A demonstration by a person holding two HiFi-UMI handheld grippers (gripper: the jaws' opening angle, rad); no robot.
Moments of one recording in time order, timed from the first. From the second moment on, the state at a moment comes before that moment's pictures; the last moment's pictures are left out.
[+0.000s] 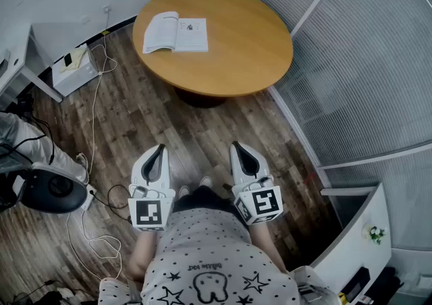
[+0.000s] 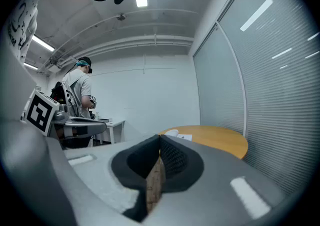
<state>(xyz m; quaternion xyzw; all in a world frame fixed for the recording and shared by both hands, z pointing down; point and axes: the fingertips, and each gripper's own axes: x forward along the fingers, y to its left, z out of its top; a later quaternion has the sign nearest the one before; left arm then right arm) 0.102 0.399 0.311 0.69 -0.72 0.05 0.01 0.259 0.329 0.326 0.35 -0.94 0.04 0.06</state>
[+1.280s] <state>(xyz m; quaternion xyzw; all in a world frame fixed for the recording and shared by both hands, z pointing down) 0.044 0.423 0.340 0.70 -0.71 0.04 0.04 0.245 0.347 0.335 0.38 -0.92 0.05 0.06</state>
